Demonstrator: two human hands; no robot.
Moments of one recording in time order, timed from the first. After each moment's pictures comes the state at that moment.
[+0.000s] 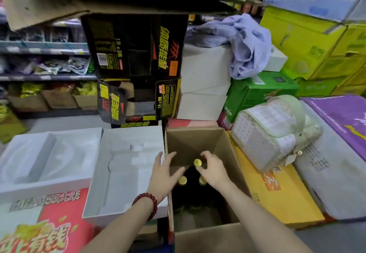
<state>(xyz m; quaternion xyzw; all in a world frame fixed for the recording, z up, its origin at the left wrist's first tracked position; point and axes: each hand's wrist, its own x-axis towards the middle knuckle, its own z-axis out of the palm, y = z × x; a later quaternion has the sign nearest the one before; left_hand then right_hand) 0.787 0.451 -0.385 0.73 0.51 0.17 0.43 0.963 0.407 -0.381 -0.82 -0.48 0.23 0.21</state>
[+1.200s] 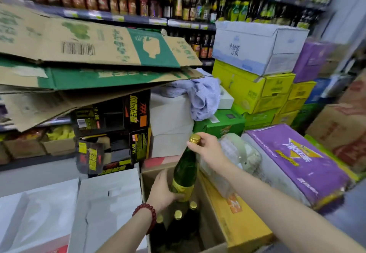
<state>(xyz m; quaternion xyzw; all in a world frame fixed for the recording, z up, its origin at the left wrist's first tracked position) 0.848 0.448 -0.262 0.74 0.46 0.14 0.47 1.001 0.400 -0.148 -0.67 -0.47 0.24 0.52</state>
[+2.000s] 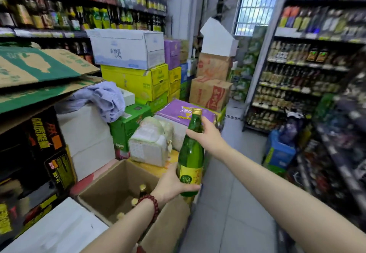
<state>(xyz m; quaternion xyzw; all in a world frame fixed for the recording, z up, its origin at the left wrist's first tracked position) 0.841 0.316 -0.209 0.84 0.02 0.00 0.55 0.904 0.187 -0.081 -0.79 -0.19 0.02 0.59</state>
